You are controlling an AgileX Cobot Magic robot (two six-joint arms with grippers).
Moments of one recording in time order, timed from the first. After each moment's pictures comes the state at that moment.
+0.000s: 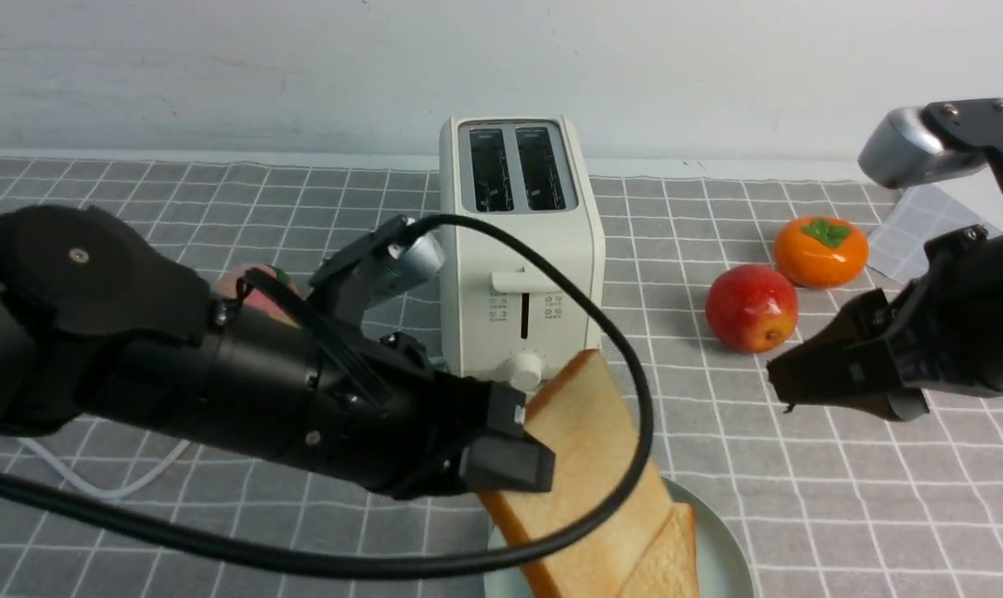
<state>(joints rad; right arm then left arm) 0.27 1.19 -1.07 0.52 0.91 -0.43 -0.47 1.40 -0.91 -1.13 0.74 0.51</state>
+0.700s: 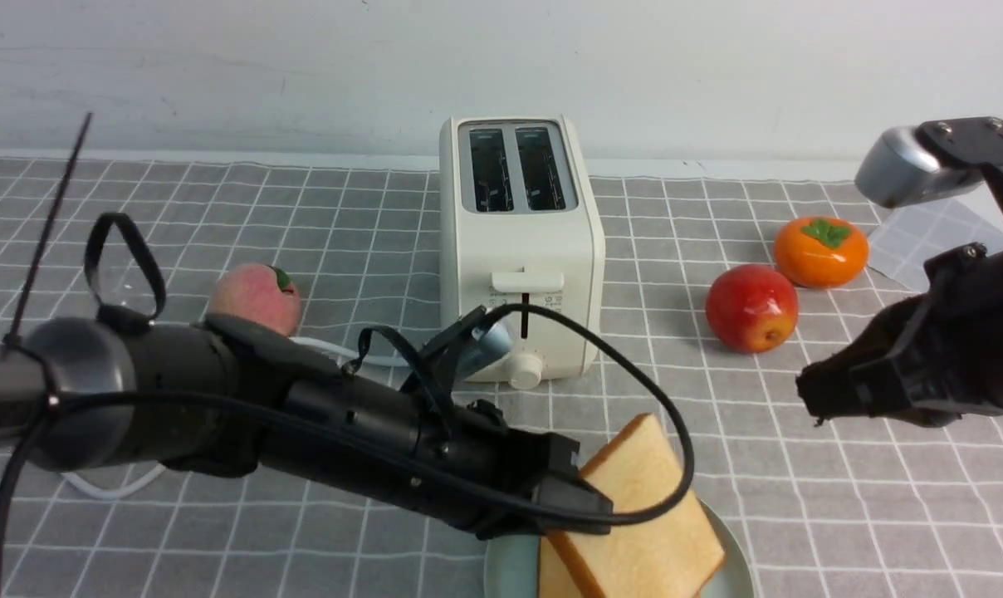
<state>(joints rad) 0.27 1.19 -1.07 0.52 0.96 -0.43 -0.47 1.76 -0.91 -1.49 0.72 0.86</state>
